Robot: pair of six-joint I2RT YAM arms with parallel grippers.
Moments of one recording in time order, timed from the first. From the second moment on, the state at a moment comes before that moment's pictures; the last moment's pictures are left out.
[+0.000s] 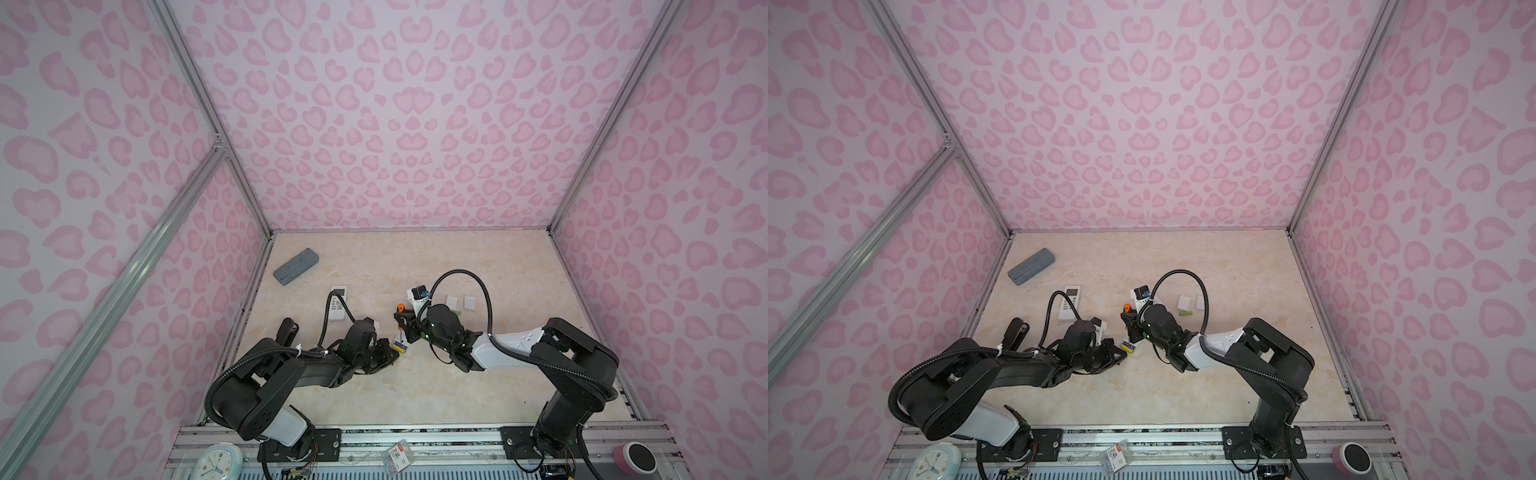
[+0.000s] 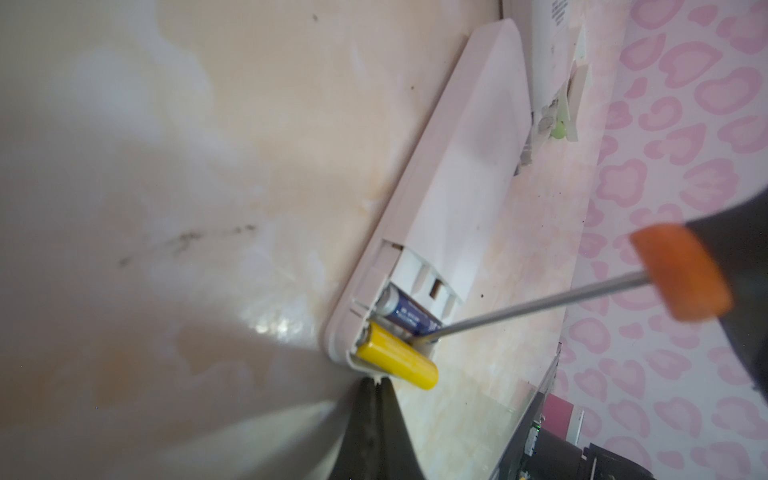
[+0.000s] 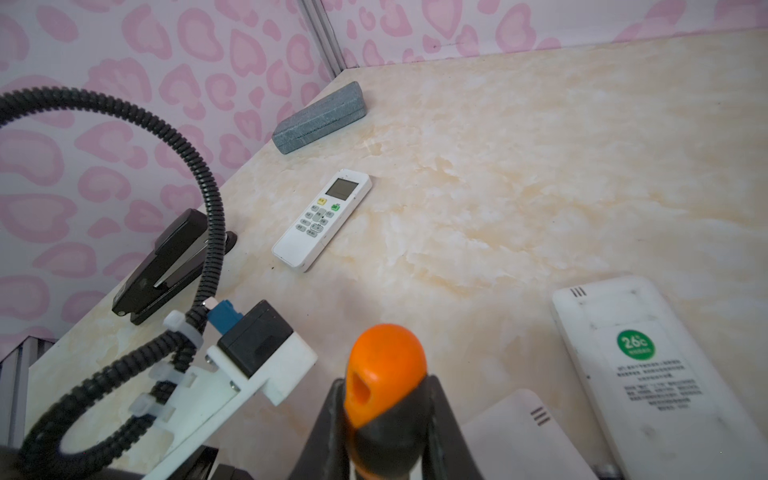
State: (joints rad) left arm -0.65 1.52 0.37 0.38 0.36 -1.05; right arm 0.87 1.73 0.73 0.61 0.05 0.45
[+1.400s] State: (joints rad) left arm -0.65 1.47 0.38 0.32 0.32 -1.03; right arm 0.74 1.54 0.78 0.29 0.01 0.56
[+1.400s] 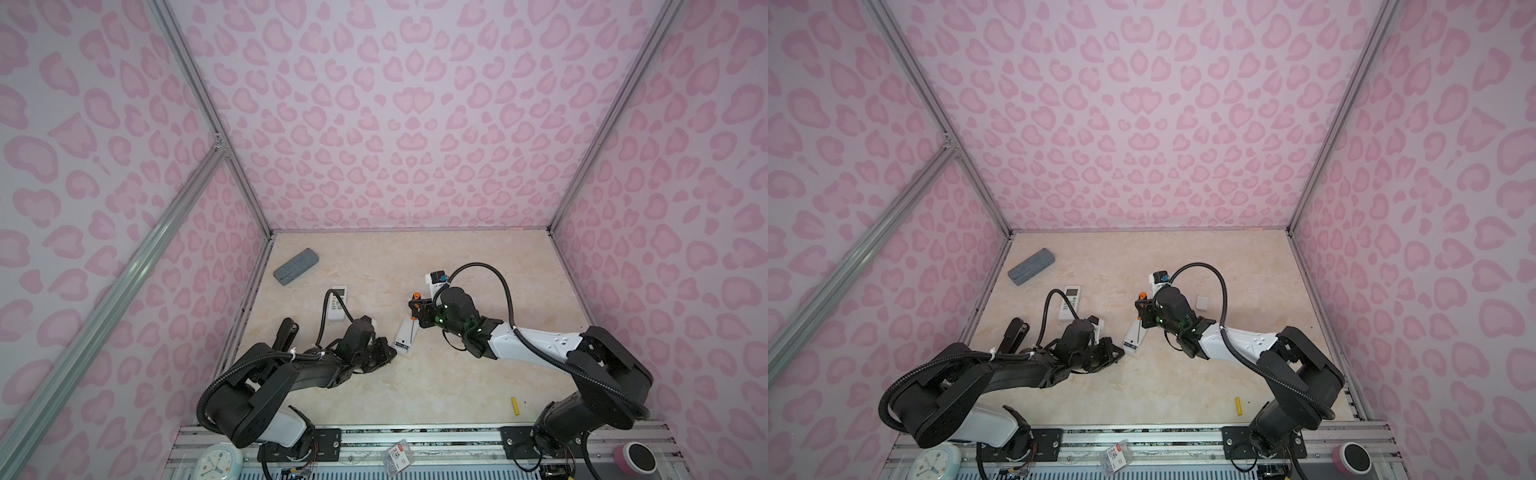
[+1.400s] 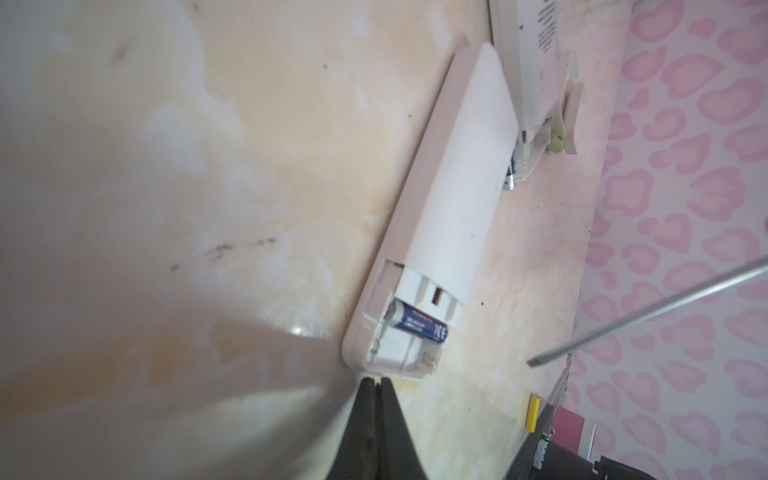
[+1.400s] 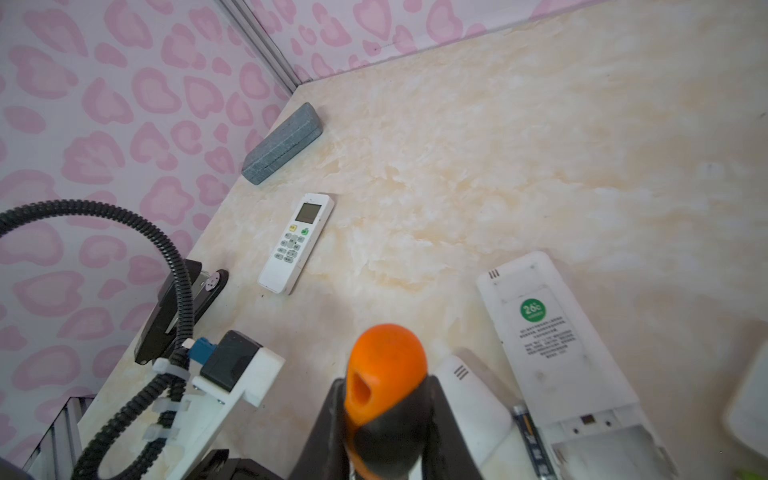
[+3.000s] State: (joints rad) left arm -0.36 1.09 0.54 -0.17 0.59 -0.74; right arm -0.42 1.54 0.91 -0.94 0.71 0.62
